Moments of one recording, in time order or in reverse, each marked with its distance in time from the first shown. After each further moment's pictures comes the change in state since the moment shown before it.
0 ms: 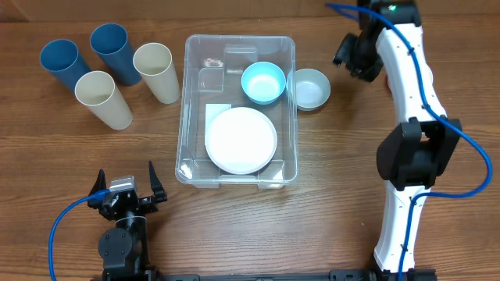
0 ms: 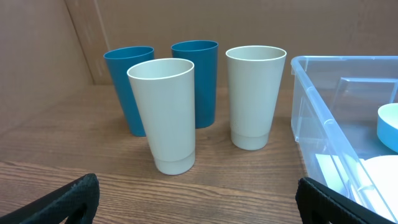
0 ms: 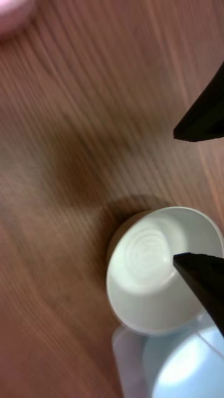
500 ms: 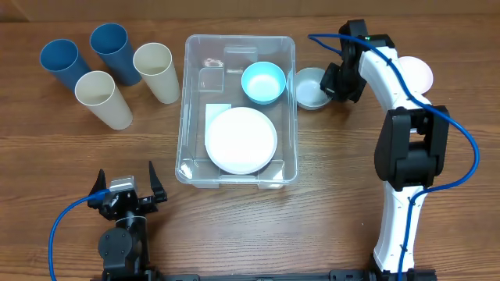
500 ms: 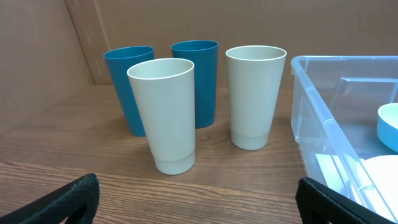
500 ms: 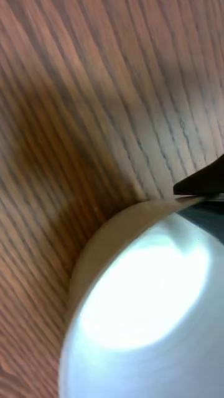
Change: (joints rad) left arm 0.000 0.000 0.000 0.000 0.000 0.000; right arm 0.015 0.000 -0.324 0.270 -0.089 -0.003
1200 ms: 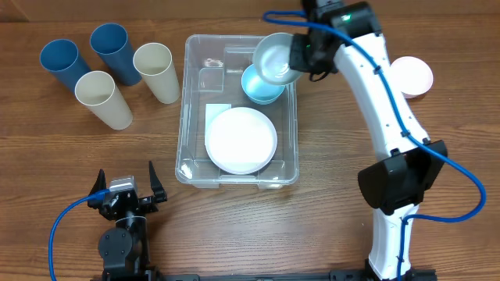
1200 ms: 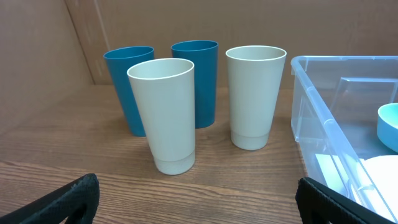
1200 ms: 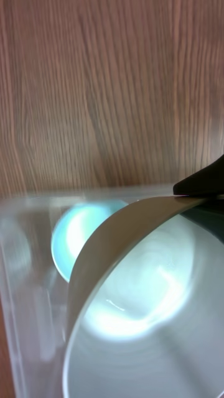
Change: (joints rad) left arm 0.000 0.000 0.000 0.000 0.000 0.000; right arm 0.262 -0.162 0.362 -0.275 0.136 -0.094
